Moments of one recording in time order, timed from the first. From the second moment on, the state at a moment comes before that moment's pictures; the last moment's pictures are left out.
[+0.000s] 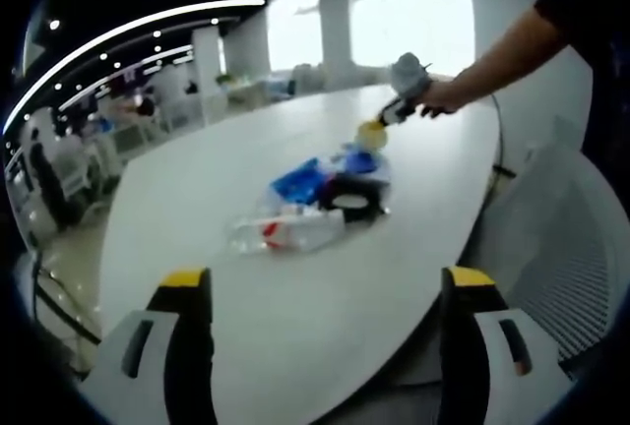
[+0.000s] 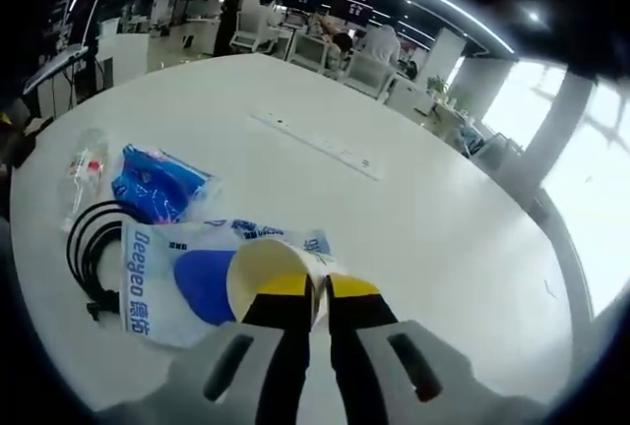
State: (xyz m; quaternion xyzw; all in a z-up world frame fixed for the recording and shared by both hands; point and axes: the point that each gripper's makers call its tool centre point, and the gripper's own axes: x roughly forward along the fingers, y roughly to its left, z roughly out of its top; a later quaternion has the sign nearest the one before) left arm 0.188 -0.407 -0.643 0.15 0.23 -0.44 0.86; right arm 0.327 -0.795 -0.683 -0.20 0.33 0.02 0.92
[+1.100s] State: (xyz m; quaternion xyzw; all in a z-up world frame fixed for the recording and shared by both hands) left arm 0.188 -0.409 -0.639 0.15 0.21 -0.44 0.86; right arm 0.287 -0.786 -0.698 -0.17 0.35 0.03 0.92
